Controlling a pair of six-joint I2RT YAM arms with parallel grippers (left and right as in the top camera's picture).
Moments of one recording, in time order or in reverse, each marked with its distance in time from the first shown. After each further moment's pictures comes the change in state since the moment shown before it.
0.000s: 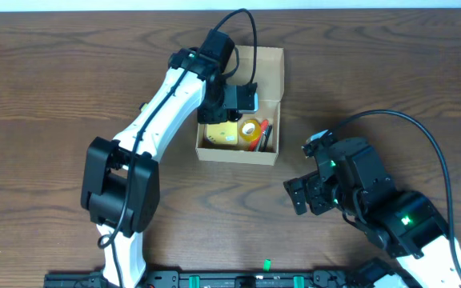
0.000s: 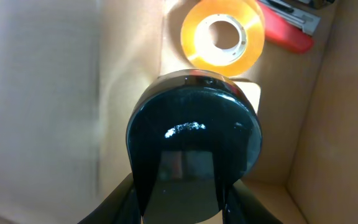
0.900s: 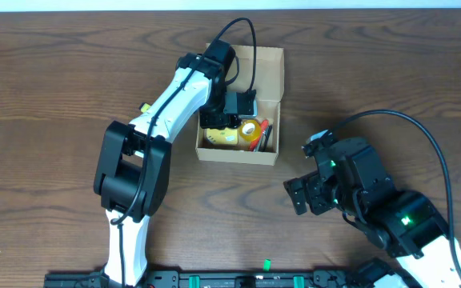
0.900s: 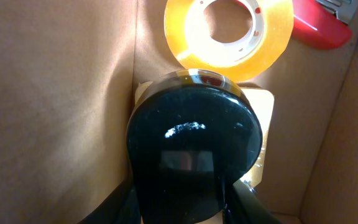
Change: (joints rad) left arm 0.008 0.117 0.000 0.026 0.014 0.001; right arm 0.000 0.000 0.000 0.000 0.000 0.000
